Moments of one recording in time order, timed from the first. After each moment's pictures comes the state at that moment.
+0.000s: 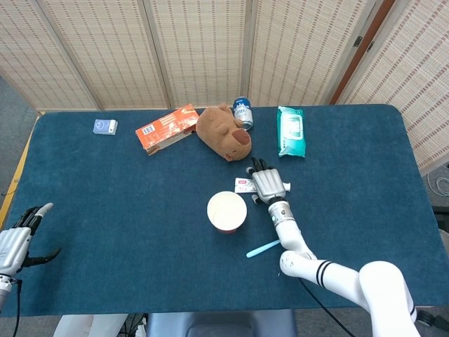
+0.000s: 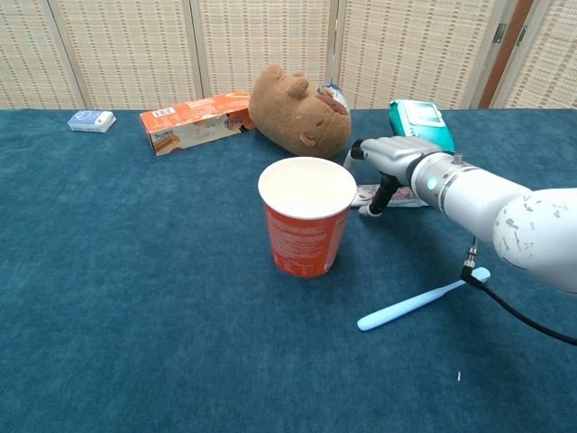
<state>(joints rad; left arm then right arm) -0.19 -1.04 -0.03 -1.56 1.41 1.25 -0.21 0.92 -1.87 0.31 -0.98 -0.78 0.81 -0.60</state>
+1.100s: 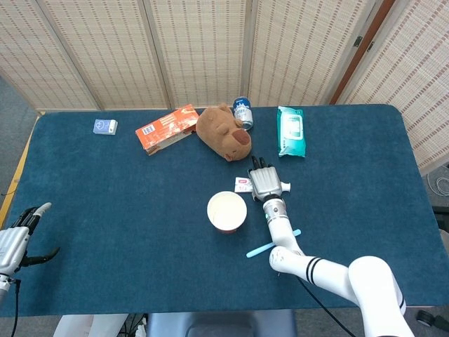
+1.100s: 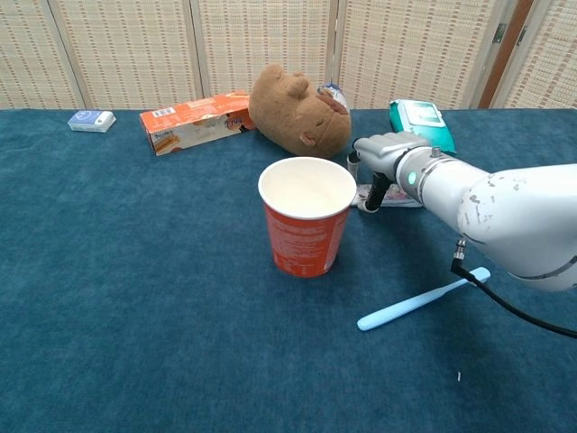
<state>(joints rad) -0.20 -1.03 -0.03 -1.56 1.40 1.24 -0.23 1.00 -1.89 0.31 -0.98 -0.57 0.87 -0.84</state>
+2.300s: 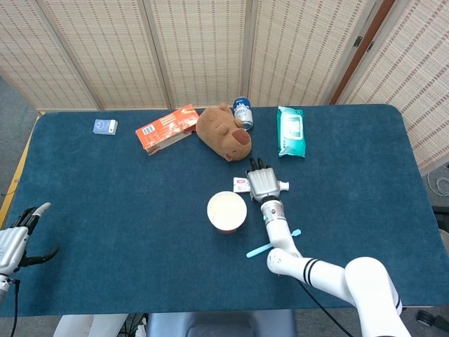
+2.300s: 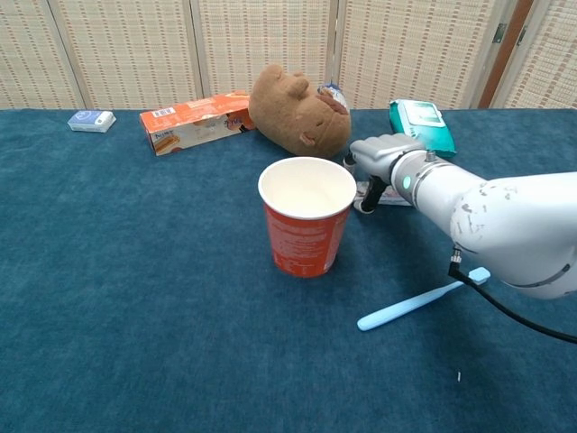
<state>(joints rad) -0.20 -1.02 -0.03 -1.56 1.40 1.23 -0.24 1.01 -1.91 0.30 -0.98 -0.58 0.89 -0.83</state>
